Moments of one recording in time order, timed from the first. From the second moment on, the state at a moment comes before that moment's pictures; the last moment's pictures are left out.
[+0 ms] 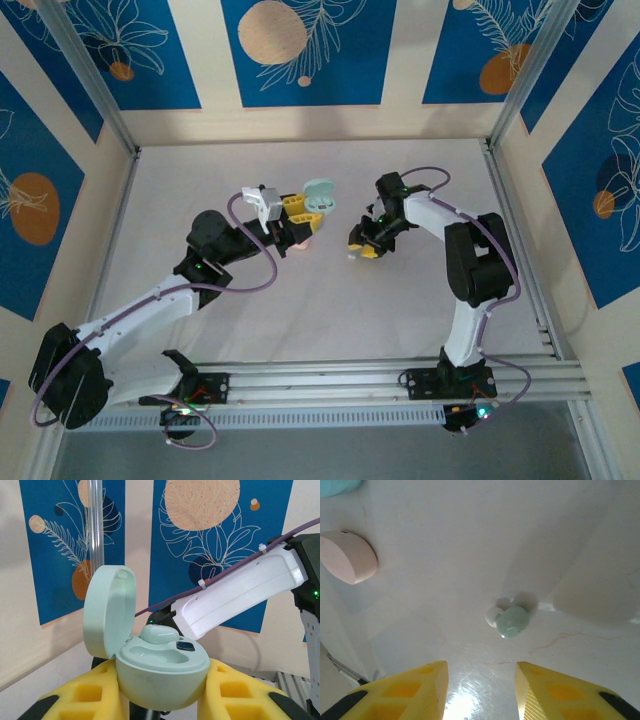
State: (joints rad) left arm -0.67 1.15 0.76 0.61 0.48 -0.15; right arm 0.30 1.89 1.29 -0.79 -0.54 0.55
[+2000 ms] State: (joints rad) left arm -0.67 1.15 0.76 0.61 0.48 -0.15; right arm 0.32 2.00 1.29 -0.70 -0.54 0.57
